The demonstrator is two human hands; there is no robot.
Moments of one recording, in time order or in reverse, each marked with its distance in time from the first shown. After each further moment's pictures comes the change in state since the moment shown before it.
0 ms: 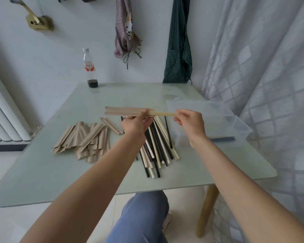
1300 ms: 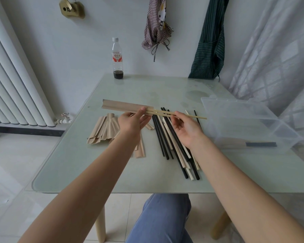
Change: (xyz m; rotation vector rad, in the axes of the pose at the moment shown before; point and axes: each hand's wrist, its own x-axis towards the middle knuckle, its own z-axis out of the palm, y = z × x) left_hand 0.041 0.059 -0.103 0.045 0.029 0.100; right_hand -0.019 -0.010 0.118 0.967 -0.203 0.565
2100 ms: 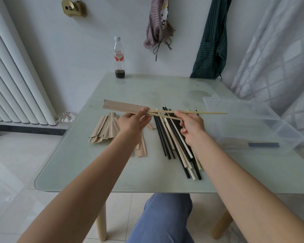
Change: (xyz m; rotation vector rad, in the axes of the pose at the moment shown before) left_hand 0.000 0.002 -0.007 -0.031 -0.019 -0.041; right_hand 0.001 -0.002 0.004 -0.561 0.197 -0.152
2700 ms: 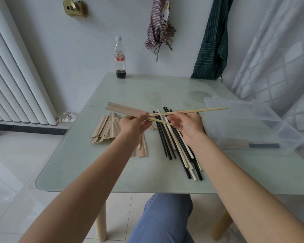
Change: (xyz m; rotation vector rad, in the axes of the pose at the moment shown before) left_hand 0.000 -0.001 -0.005 0.100 0.015 -0.027; right_hand -0.006 -0.002 0.009 0.167 -0.118 -0.102
